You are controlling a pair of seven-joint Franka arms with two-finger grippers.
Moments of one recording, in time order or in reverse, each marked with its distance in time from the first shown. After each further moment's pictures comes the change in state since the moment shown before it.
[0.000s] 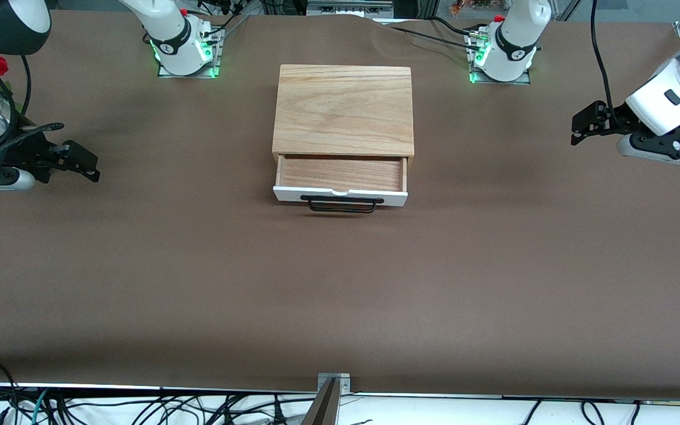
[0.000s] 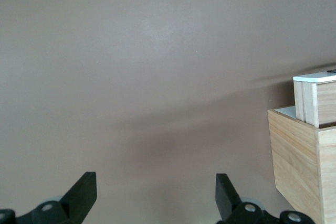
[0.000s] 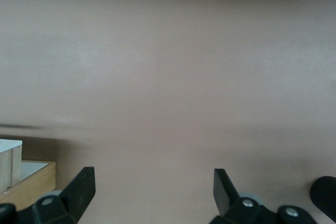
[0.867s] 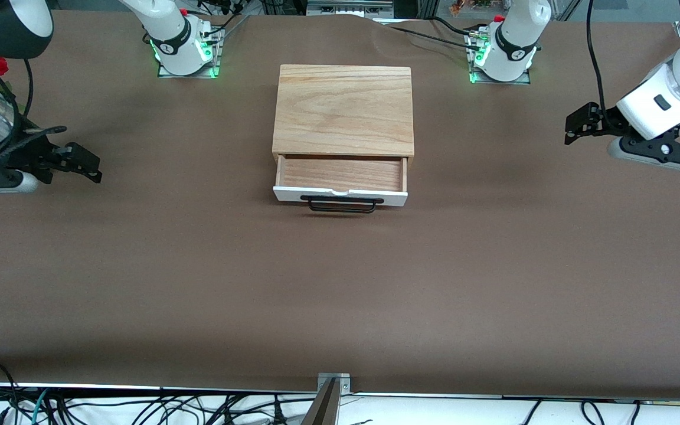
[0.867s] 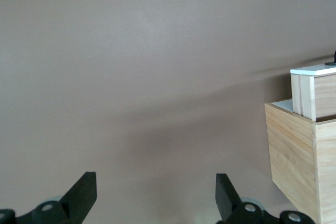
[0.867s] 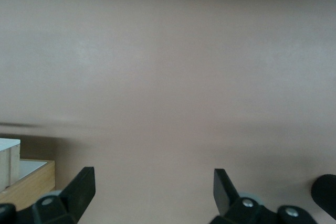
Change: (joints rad) left arm -0.010 0.023 -0.005 -0.001 -0.010 -0.020 0.001; right arm 0.004 0.023 0.001 -0.001 0.000 -0.004 0.003
